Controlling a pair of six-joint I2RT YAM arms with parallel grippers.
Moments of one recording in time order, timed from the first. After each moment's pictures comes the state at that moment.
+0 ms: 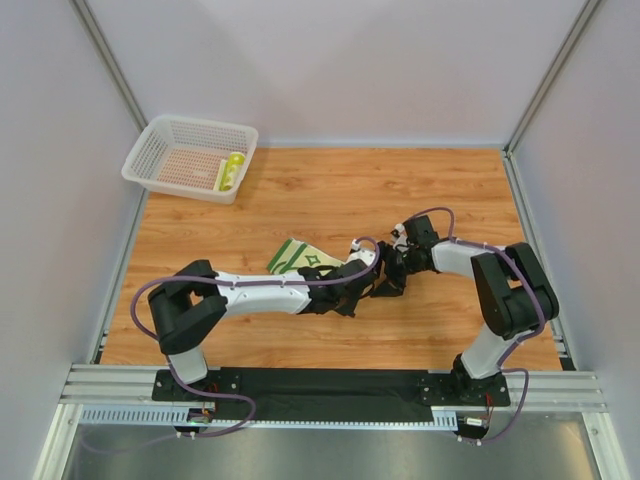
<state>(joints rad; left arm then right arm) -1.14 1.76 1.10 -0.31 -0.26 -0.51 0.29 1.69 0.78 -0.26 -0.71 0.73</state>
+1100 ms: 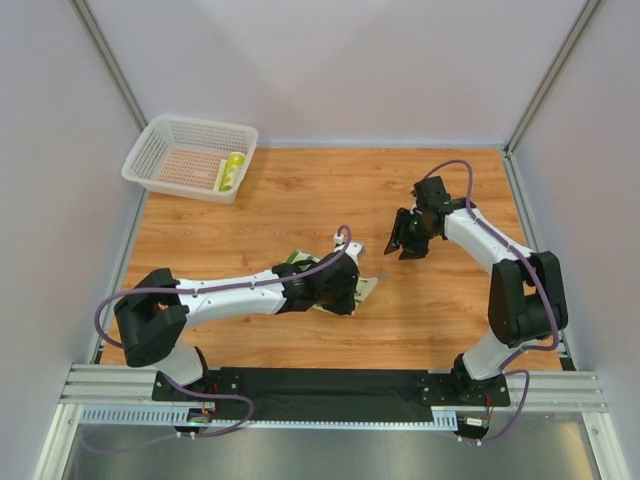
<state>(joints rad) -1.11 1.57 1.01 -0.28 -0.09 -0.65 0.26 1.65 1.14 -0.66 -0.27 0.52</state>
